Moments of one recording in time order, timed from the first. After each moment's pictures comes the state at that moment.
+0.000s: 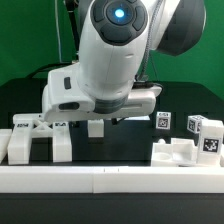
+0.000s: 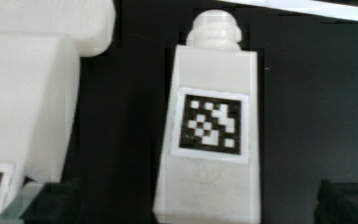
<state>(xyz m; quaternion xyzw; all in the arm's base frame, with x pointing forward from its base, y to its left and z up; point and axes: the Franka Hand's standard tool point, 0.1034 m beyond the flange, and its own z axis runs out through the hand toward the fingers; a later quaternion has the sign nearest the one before) 0.462 -0.049 0.021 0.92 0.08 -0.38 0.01</state>
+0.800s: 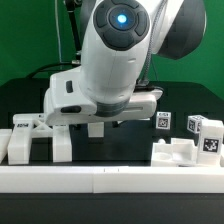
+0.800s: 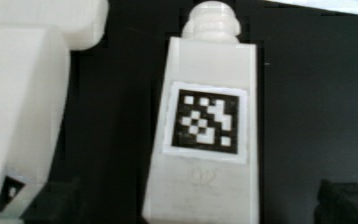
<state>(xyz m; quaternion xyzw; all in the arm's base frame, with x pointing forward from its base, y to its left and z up) 0.460 -0.048 0.014 0.92 0.08 -0.38 0.01</state>
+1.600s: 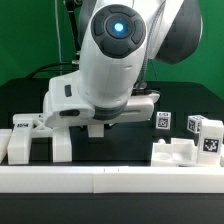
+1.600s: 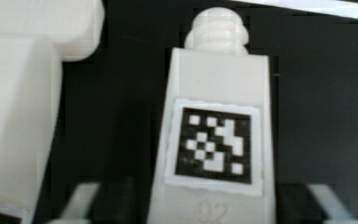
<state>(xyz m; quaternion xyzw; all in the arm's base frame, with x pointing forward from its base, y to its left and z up) 0.451 -0.050 0.007 0.92 0.08 -0.38 0.01</state>
